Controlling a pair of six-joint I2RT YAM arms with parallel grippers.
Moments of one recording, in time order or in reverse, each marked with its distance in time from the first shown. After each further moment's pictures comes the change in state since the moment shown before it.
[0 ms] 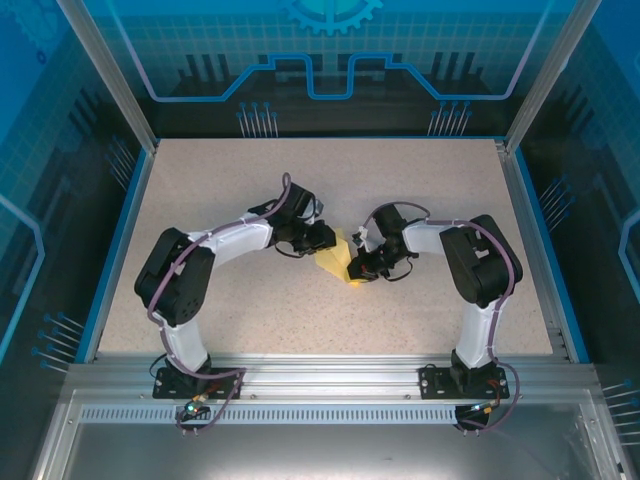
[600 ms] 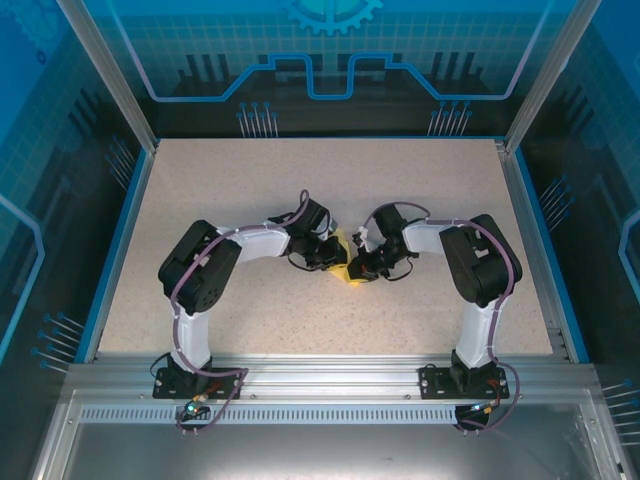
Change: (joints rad) left arm -0.056 0.149 -0.007 0.095 0.099 -0.060; right arm -0.002 0.005 0.003 -0.003 -0.009 0.000
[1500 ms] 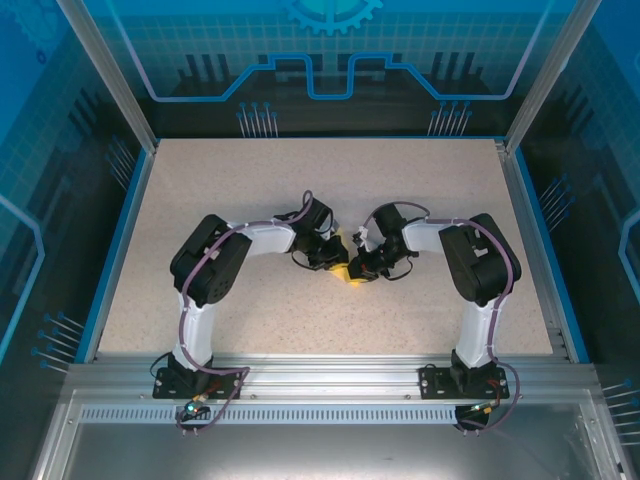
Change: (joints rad) left arm 0.023 0.089 0.066 -0.027 -0.006 -0.011; right arm -0.003 0.009 0.012 -0.019 -0.003 -0.001
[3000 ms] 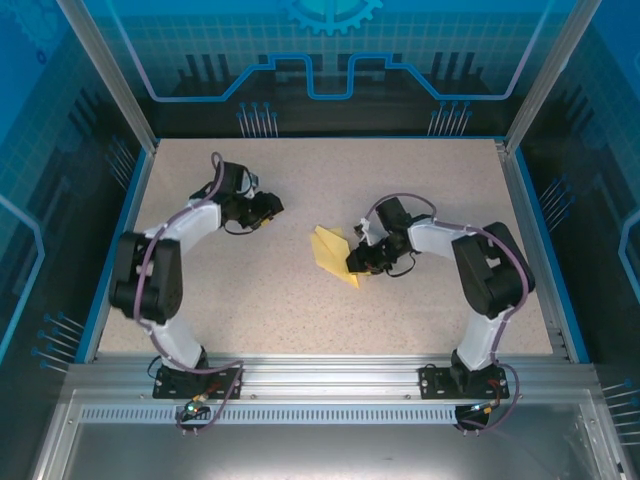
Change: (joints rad) left arm 0.407 -0.359 -0.116 -0.077 -0.093 0.144; right arm 0.003 -0.151 -0.007 0.000 0.077 -0.013
